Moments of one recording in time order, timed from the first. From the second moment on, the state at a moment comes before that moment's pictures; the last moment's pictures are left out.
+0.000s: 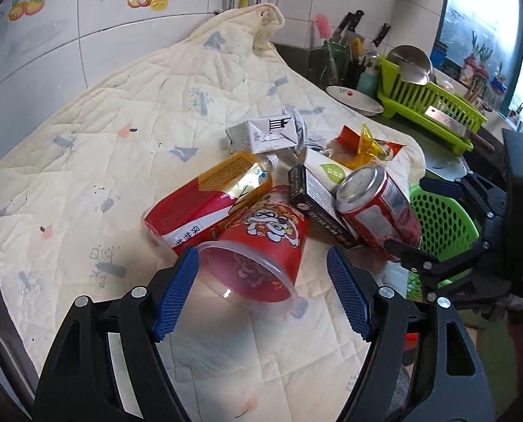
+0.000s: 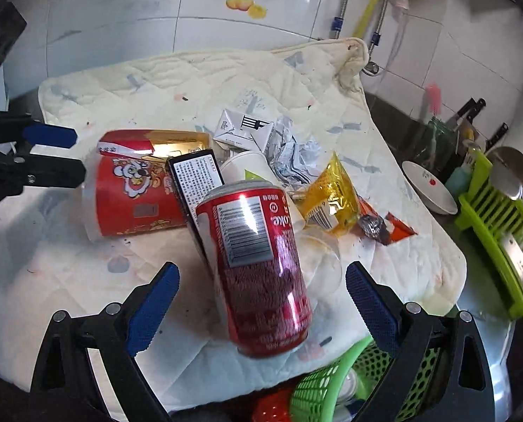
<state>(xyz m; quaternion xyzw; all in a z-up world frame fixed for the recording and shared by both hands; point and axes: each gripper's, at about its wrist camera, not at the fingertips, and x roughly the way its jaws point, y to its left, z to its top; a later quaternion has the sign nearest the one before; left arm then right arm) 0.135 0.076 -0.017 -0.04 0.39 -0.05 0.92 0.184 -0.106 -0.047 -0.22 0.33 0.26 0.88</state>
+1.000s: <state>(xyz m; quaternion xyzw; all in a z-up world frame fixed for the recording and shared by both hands) 0.133 0.057 -0.027 -0.05 0.40 -0.07 0.91 0.180 -0.122 -0.043 -0.16 0.33 0.28 0.89</state>
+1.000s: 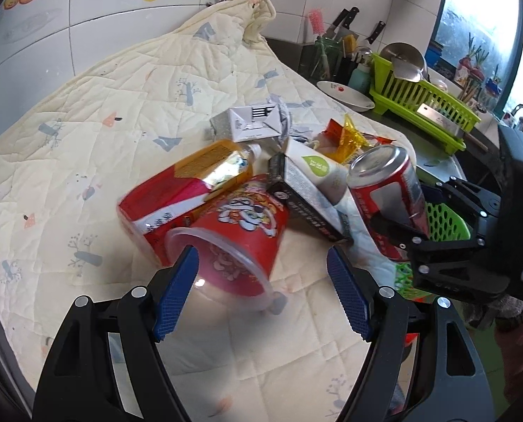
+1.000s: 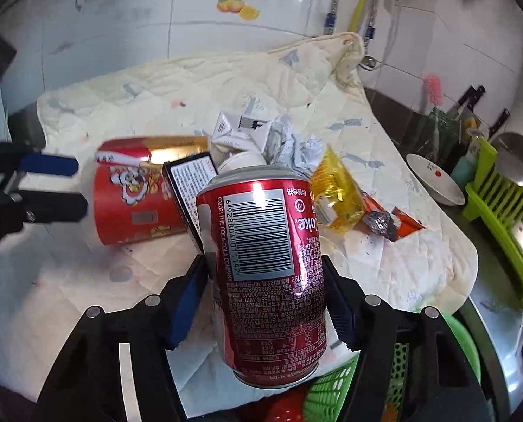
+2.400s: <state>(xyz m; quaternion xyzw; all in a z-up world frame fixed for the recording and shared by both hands) 0.158 -0.014 -0.006 -0.10 0.40 -0.06 0.91 0.136 -0.224 -0.023 -0.05 0.30 0.23 0.92</state>
